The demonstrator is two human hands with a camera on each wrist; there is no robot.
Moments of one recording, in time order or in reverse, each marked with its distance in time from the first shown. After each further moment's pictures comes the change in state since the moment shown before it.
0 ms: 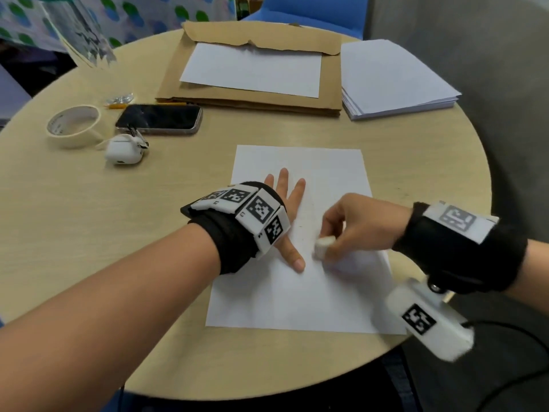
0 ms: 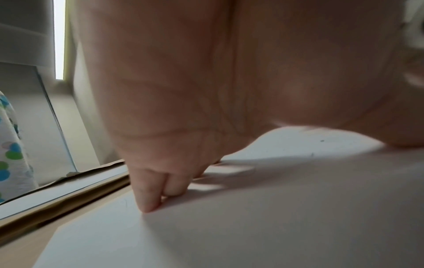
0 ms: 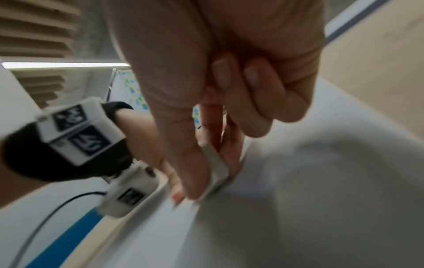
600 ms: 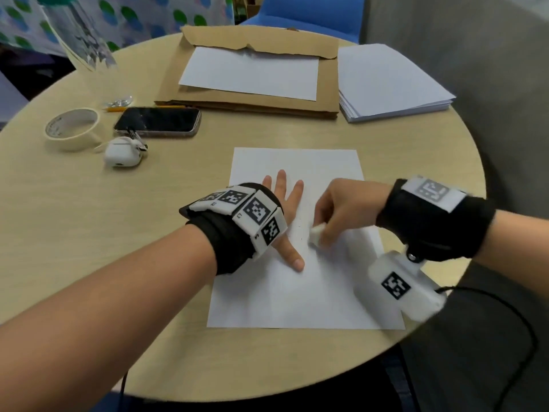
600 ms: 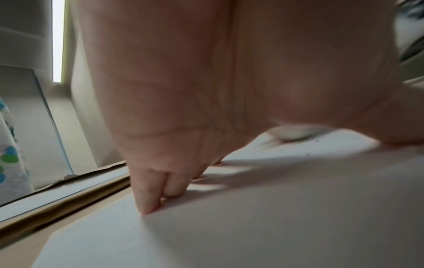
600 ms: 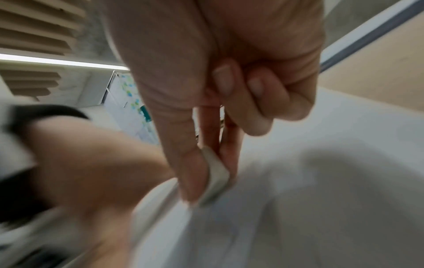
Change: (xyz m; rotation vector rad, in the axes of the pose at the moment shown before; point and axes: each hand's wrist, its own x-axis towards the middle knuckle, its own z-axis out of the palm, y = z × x) left_hand -0.001 0.000 -0.003 0.003 -0.004 -0.003; right_hand 0.016 -0.012 -0.016 -0.122 0.003 0.015
